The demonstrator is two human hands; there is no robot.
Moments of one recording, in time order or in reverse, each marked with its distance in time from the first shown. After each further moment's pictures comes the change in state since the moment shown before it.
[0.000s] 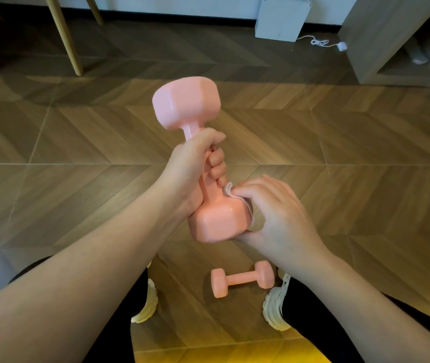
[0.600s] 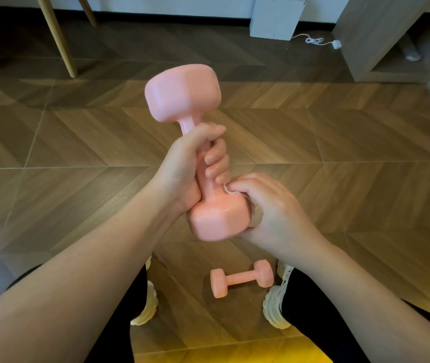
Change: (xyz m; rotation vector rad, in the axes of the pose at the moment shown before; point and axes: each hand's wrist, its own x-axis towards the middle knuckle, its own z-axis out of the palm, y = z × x) left_hand -0.001 0.006 0.000 -0.018 -0.249 0.067; right_hand 0.008 0.004 -0.004 0.108 -0.051 -0.004
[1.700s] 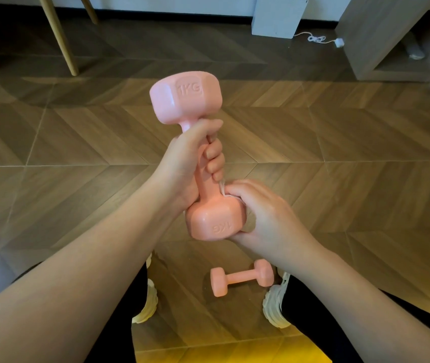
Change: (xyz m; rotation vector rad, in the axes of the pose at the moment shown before) left_hand 0.006 0.000 -0.003 0.013 0.146 -0.039; right_hand -0.003 -0.008 0.005 0.017 -0.073 0.099
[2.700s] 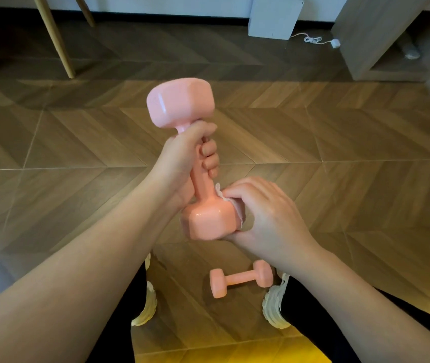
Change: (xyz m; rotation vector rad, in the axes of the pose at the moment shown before) left_hand 0.006 0.000 0.001 0.046 0.055 0.018; right_hand 0.000 0.005 0.001 -0.154 0.094 -0.068
